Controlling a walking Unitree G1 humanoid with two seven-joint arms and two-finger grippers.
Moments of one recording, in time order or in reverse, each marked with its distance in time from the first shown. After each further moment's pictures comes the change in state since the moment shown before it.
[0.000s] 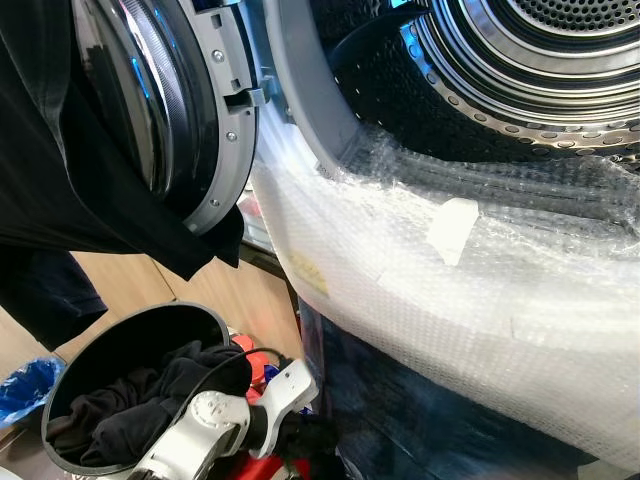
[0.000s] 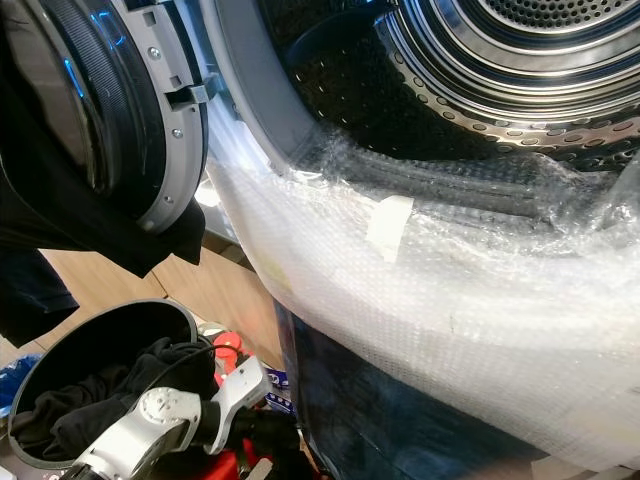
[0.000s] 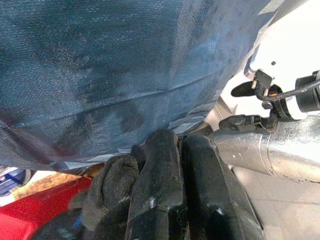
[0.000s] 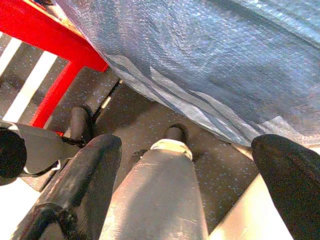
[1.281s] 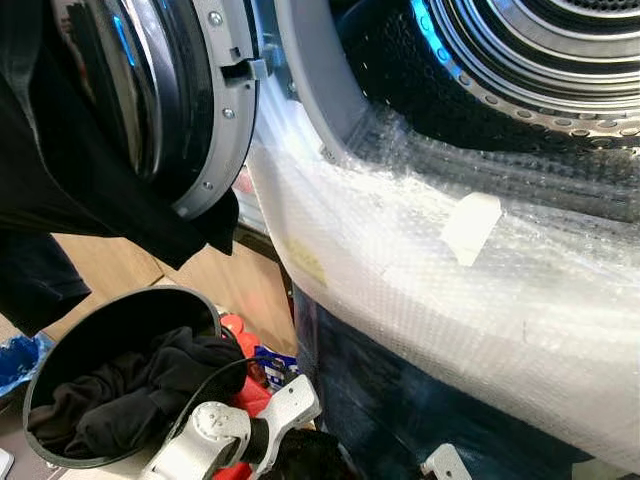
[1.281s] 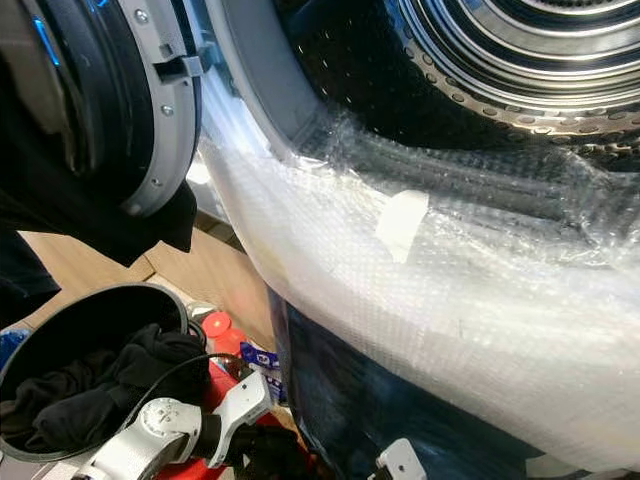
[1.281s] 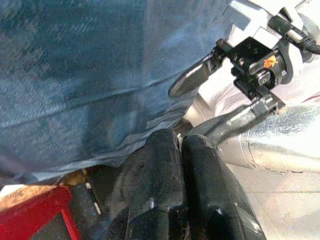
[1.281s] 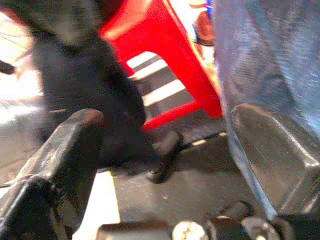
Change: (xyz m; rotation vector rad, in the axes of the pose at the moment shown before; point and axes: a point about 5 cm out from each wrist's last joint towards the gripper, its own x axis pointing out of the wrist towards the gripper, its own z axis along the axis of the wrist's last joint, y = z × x) left arm 0.005 -0.009 -0.001 0.065 0.002 -0.065; right arm -0.018 0.015 0.067 -0.310 -0.314 0.736
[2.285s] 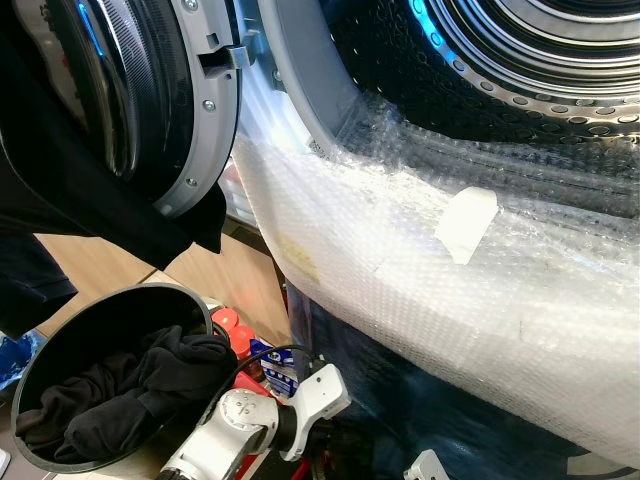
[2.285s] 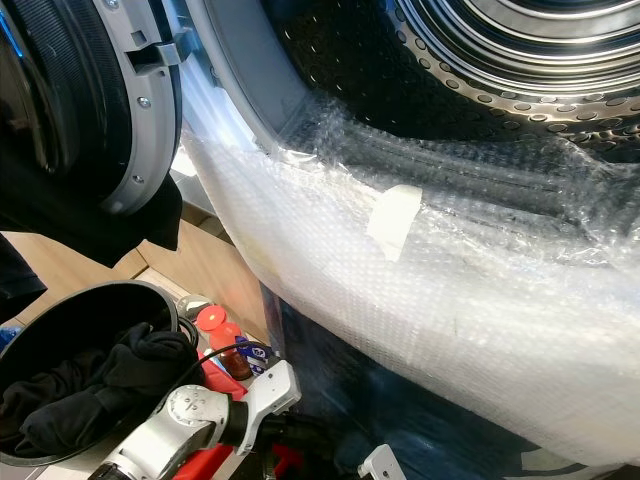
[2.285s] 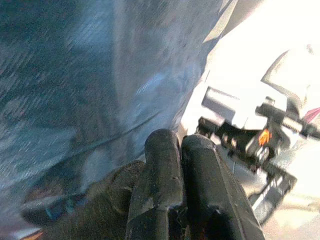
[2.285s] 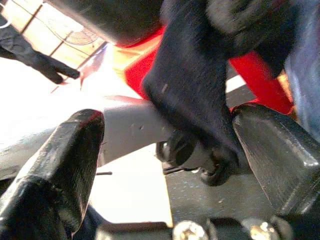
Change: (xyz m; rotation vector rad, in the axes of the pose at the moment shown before) left arm 0.028 -0.011 0.031 0.064 -0.096 -0.076; right arm 0.009 0.024 -0.006 0.095 -0.011 0.197
